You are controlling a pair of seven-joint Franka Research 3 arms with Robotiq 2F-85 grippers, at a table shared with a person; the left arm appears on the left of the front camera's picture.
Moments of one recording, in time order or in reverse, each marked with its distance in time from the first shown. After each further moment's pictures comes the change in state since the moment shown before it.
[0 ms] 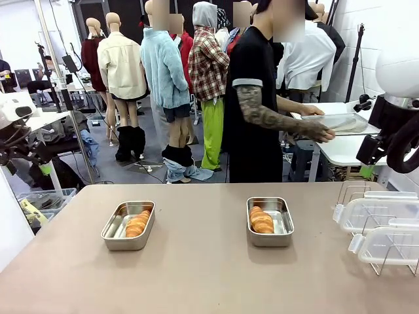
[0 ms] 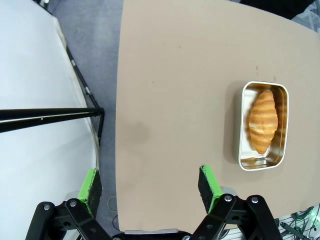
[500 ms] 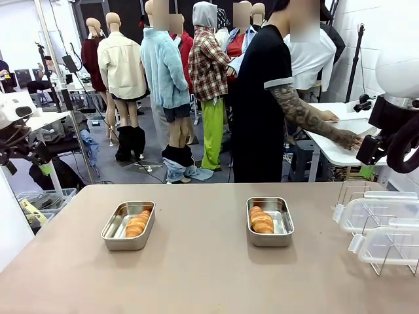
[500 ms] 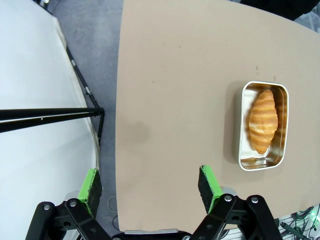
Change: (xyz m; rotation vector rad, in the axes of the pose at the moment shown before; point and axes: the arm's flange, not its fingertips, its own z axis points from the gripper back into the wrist) left arm 0.000 0.000 0.000 0.000 0.000 0.000; right arm 0.000 0.000 0.000 0.000 0.000 0.000
